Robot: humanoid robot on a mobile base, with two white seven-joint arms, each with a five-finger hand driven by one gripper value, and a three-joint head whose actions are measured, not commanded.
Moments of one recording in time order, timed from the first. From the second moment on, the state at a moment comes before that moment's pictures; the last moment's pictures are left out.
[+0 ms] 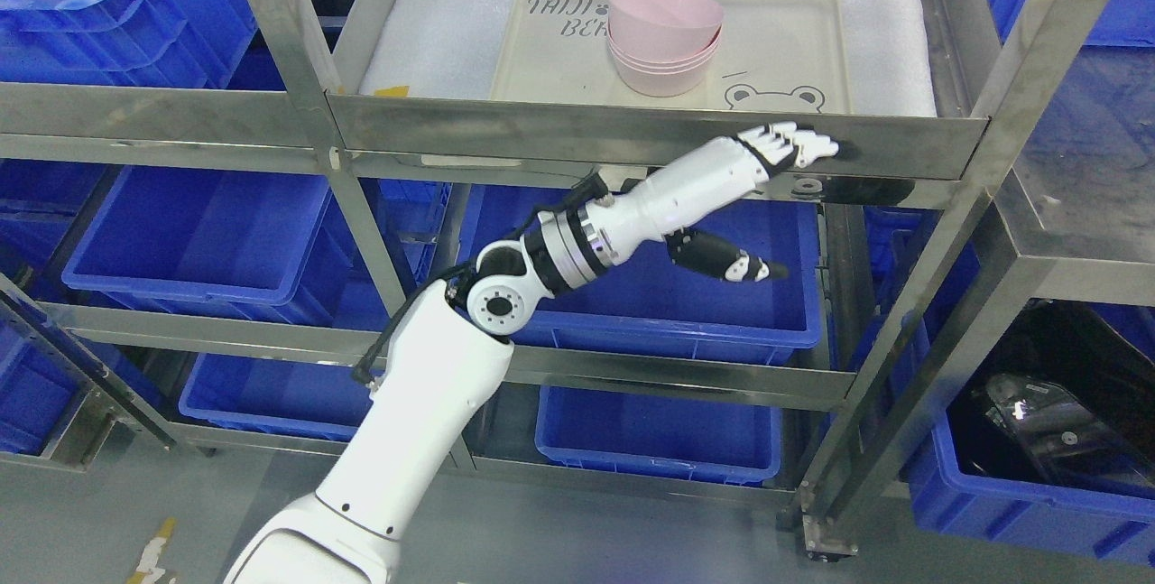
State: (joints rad) left arm -0.48 0.00 -0.48 -1.32 -0.34 -0.72 -0.40; right arm 0.00 0.00 0.05 0.00 0.06 -0.08 -0.03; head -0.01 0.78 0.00
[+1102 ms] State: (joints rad) left arm 0.03 0.00 -0.25 -1.32 -0.13 -0.47 -0.04; right arm 0.00 0.00 0.05 0.00 0.06 -0.08 -0.03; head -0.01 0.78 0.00
